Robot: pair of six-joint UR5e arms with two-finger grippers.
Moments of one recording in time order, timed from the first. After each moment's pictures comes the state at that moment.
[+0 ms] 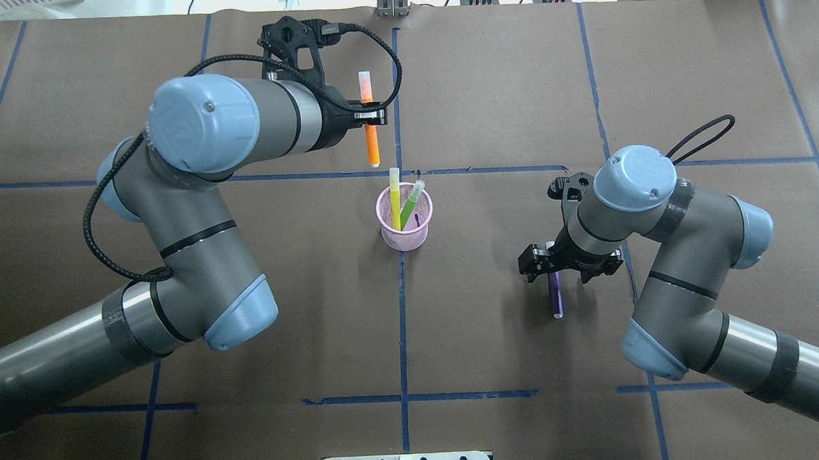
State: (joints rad) left arm -0.61 -2.27 -1.69 -2.09 -1.57 -1.13; right arm 0.59 -1.26 1.72 -1.36 2.08 1.17
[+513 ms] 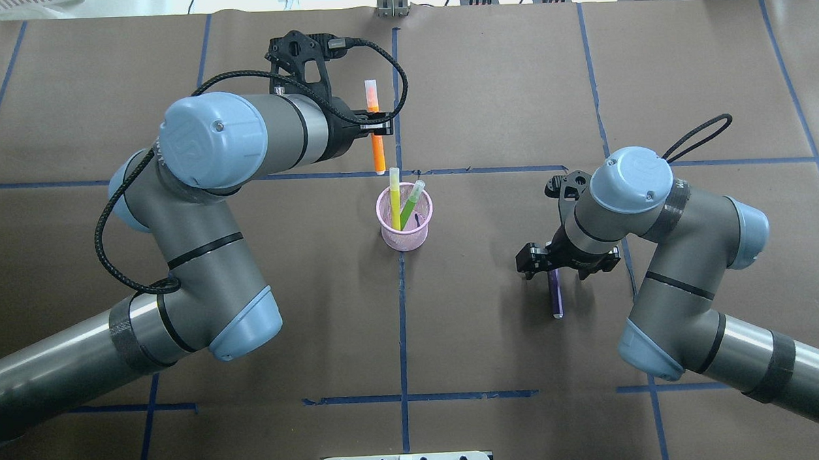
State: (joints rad) left arm -0.59 -2.25 -1.68 -2.12 -1.55 -1.13; right arm 0.58 -1.25 1.71 -1.37 2.03 1.15
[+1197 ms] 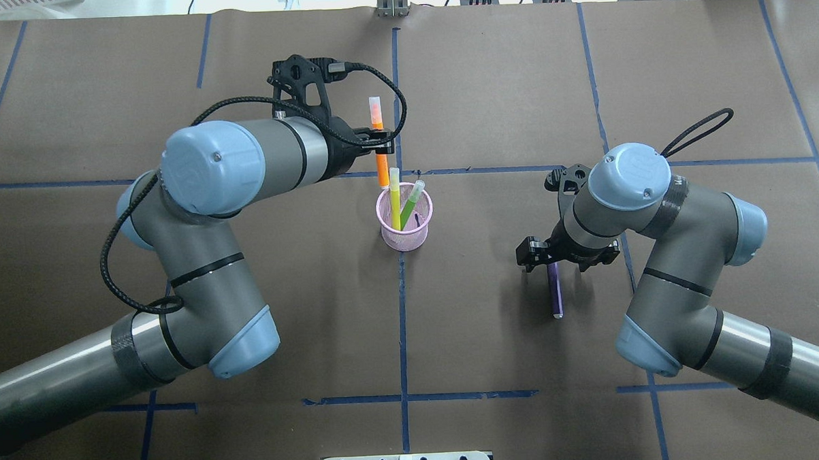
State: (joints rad) left arm -0.53 -2.23 -1.64 -2.25 -1.48 -1.15; right arm 0.59 -1.24 1.71 -1.37 2.03 1.15
